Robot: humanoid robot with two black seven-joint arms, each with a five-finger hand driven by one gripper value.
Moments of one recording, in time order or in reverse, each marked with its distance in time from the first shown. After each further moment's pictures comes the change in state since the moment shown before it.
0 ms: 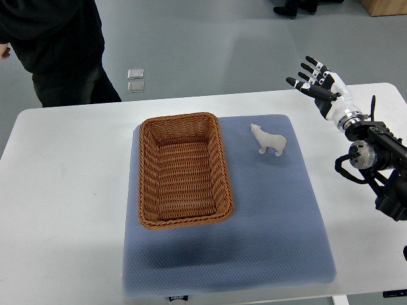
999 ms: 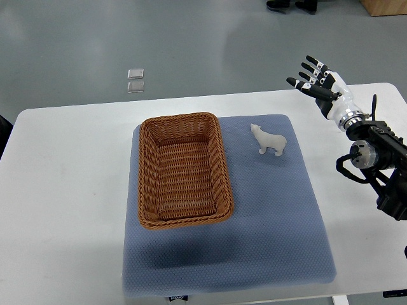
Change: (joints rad) left arm 0.001 0.000 0.000 -0.003 0.000 0.000 0.000; right arm 0.002 -0.006 -0.003 0.001 -0.011 0.001 0.000
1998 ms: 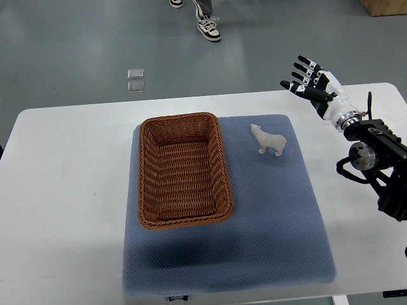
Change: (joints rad) left arm 0.000 0.000 0.000 0.000 0.000 0.000 0.000; right arm 0.000 -0.002 -0.011 0.007 -0.085 0.060 0.018
